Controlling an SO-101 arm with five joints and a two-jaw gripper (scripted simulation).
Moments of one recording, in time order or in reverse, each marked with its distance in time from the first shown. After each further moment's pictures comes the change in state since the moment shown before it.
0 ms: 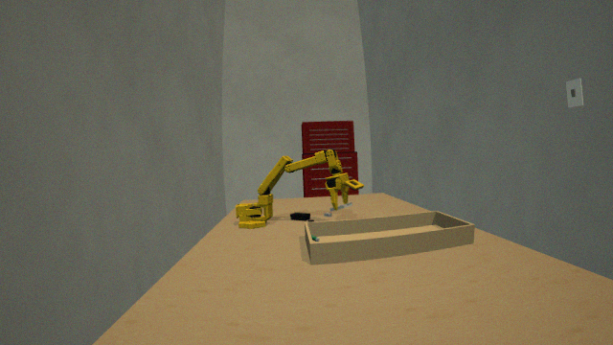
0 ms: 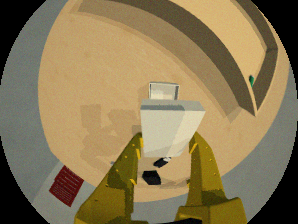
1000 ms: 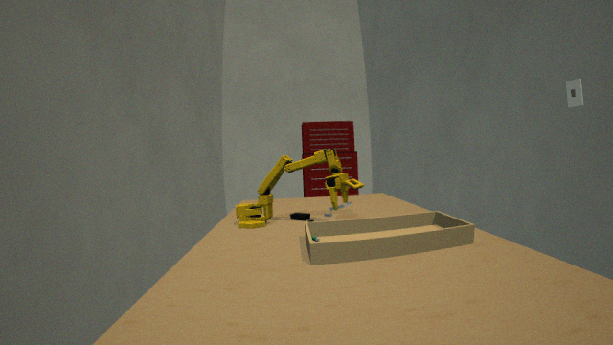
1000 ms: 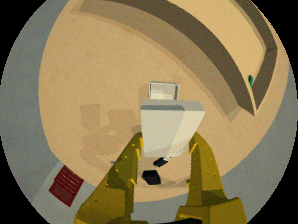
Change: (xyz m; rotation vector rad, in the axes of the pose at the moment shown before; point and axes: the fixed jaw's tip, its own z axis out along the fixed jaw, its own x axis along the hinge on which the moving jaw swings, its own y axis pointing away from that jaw) arm 0.000 0.000 -0.002 -0.002 -0.003 -0.002
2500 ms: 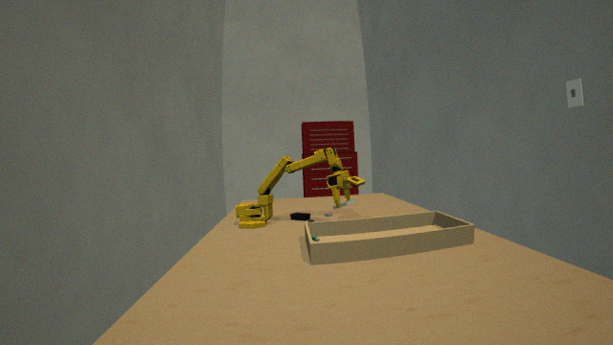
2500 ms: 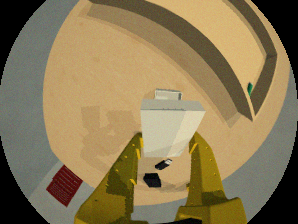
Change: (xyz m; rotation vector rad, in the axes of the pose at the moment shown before) arm -0.008 0.005 -0.004 -0.031 -0.049 -0.016
